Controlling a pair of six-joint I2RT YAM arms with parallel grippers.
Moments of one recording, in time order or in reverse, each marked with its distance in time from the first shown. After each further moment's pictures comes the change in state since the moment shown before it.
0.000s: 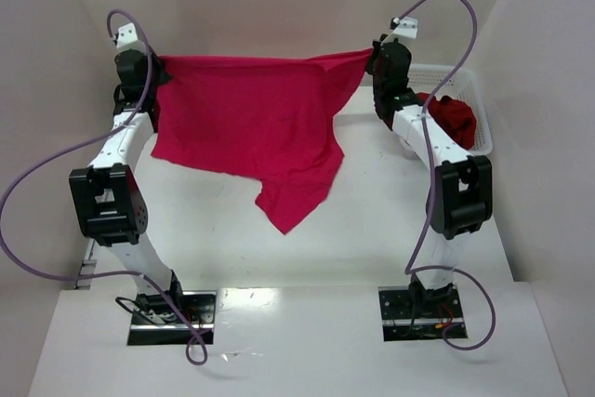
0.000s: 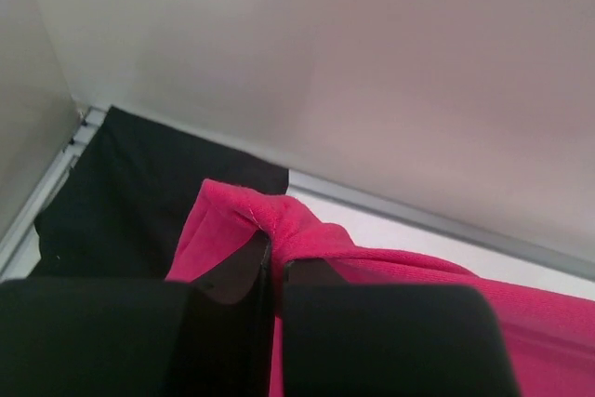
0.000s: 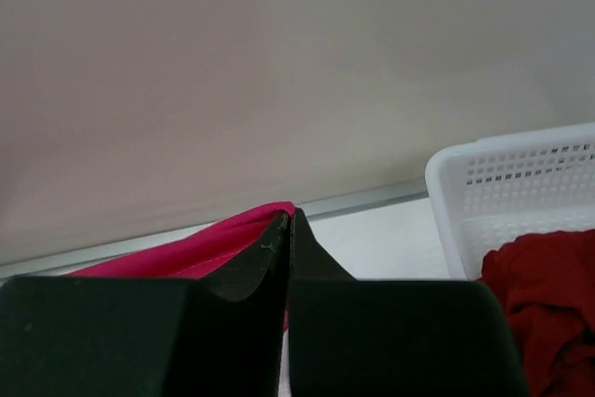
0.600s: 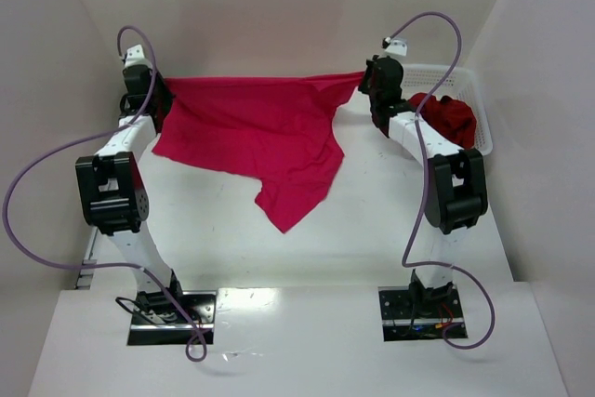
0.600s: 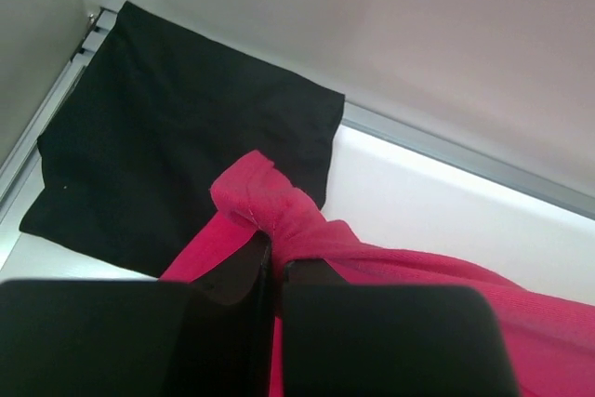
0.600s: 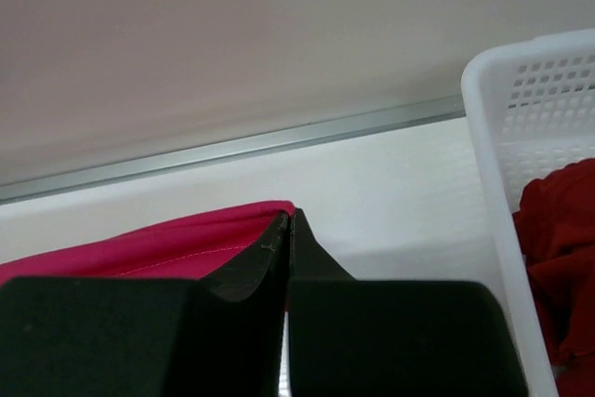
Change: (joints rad) left arm 0.027 0.107 -0.046 -0.035 0.004 -0.002; right arm -0.015 0.058 -0.098 -0.005 -0.082 0.057
